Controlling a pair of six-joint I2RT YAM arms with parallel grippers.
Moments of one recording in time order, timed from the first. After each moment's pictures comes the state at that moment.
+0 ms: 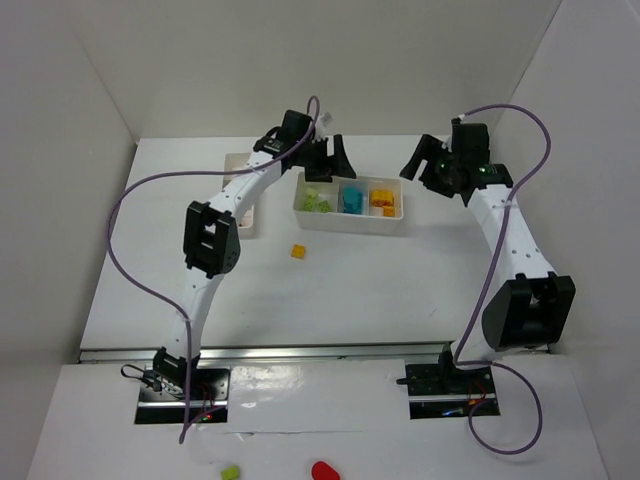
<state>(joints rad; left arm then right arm) -0.43 2.44 2.35 -0.60 0.52 -0.50 0.05 1.49 1.43 -0.60 -0.16 0.46</state>
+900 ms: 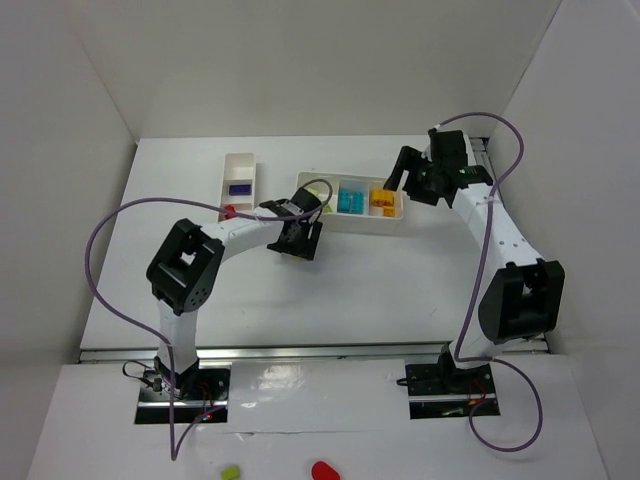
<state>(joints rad) -0.63 1.95 1.37 -0.58 -0.18 -0.36 0.13 1.55 1.39 -0.59 -0.17 0.46</state>
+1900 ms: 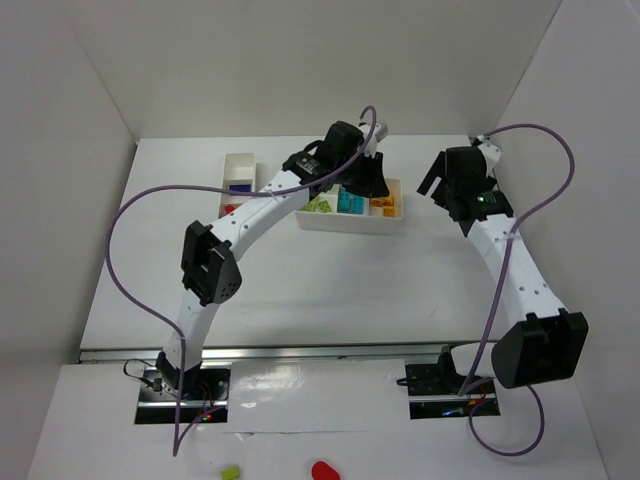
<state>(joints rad) -0.72 2.13 2.16 -0.61 0.21 -0.32 0.13 1.33 1.24 -0.59 0.34 0.55</state>
